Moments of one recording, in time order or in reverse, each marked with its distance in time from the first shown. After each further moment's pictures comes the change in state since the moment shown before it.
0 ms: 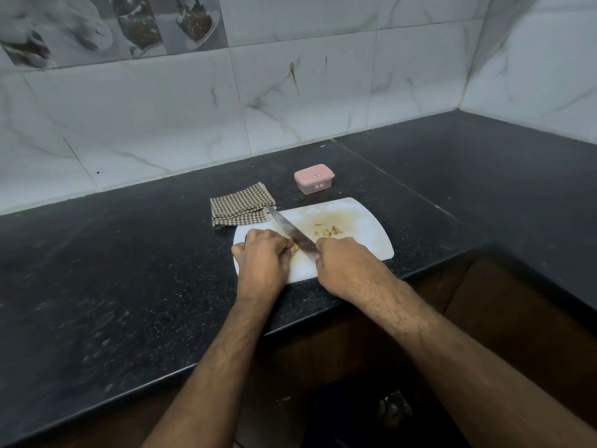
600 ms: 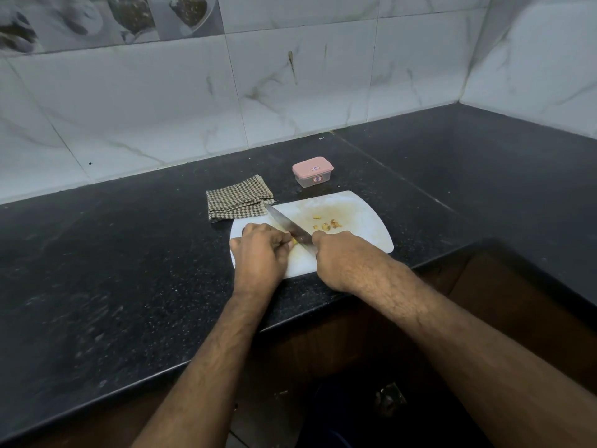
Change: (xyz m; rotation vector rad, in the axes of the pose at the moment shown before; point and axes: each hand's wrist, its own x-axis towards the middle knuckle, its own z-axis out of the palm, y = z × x) left_hand 0.003 -0.003 0.002 -0.056 0.006 -0.047; right_hand -0.001 -0.010 -0.013 -0.088 -0.153 0.038
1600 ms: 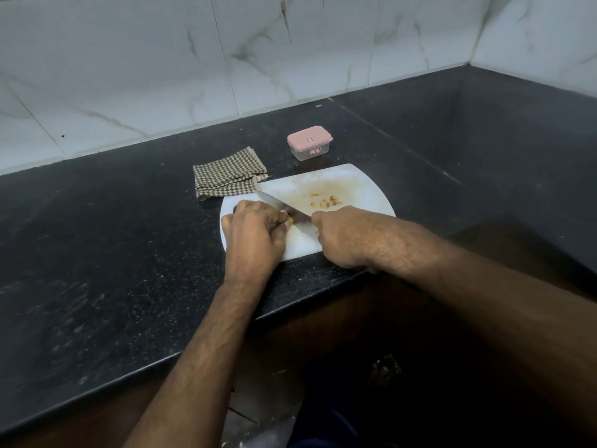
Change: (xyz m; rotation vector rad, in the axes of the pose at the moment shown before) left_hand 0.000 -0.002 0.002 0.005 0.050 0.067; right_hand 0.018 0.009 -0.010 -0.114 -0.147 -0.075
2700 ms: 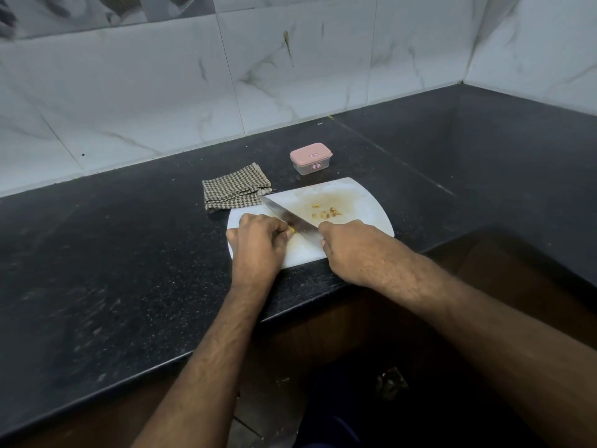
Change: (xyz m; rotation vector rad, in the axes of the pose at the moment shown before) left_hand -0.002 0.006 -0.004 -0.034 -0.031 -0.072; right_hand -0.018 0.008 0.017 0.080 0.182 0.007
